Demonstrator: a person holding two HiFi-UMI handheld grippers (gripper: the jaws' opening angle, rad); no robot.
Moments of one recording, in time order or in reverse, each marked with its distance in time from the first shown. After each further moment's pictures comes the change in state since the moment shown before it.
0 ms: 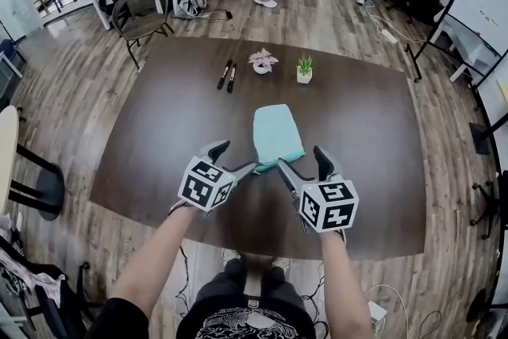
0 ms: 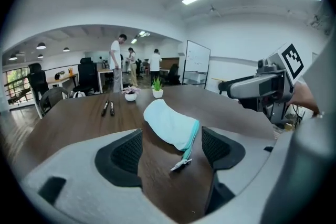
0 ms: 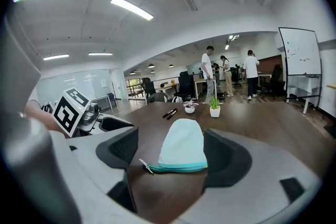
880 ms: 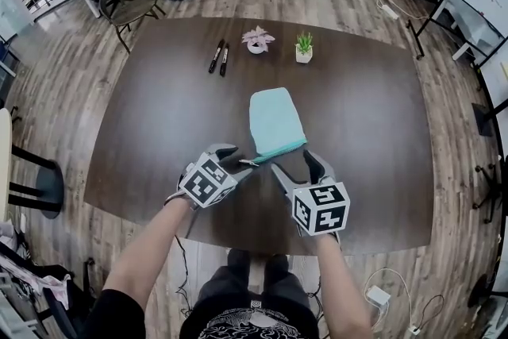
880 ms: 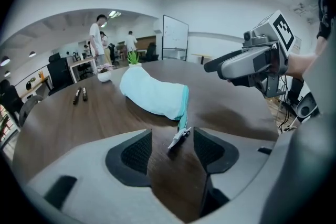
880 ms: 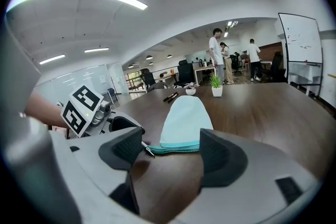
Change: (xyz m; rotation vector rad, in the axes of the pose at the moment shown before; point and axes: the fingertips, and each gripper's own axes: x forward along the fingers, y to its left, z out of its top) left arm 0.049 -0.008 -0.075 0.201 0.237 -0.179; right arm 0.029 0.003 -0.065 0.053 0.114 0.020
